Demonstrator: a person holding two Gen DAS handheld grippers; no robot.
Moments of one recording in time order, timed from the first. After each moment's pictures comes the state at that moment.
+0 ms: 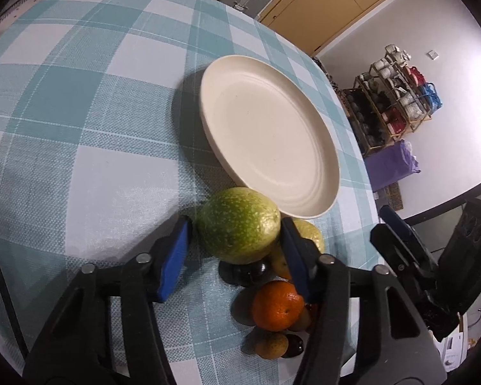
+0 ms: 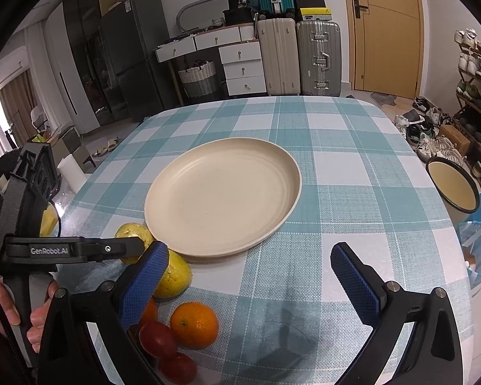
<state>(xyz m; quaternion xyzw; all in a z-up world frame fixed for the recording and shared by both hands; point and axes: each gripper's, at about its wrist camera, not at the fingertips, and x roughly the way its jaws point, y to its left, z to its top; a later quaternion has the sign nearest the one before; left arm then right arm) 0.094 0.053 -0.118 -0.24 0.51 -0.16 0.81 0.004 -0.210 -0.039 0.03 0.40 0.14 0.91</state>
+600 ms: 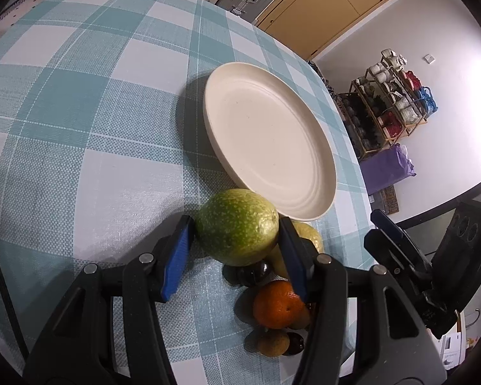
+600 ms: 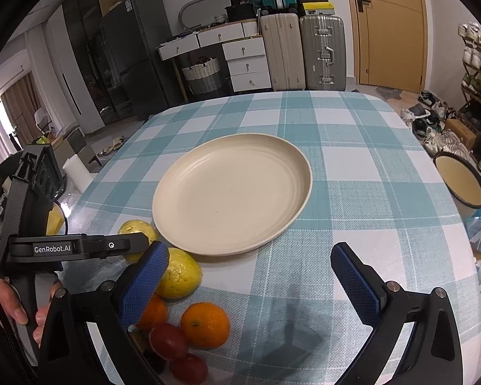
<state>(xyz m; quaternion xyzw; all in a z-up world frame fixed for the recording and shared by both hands) 0.116 0.053 -0.118 -0.24 0.50 -0.16 0.81 0.007 -0.205 -0.043 0.04 0.41 0.15 0.90</state>
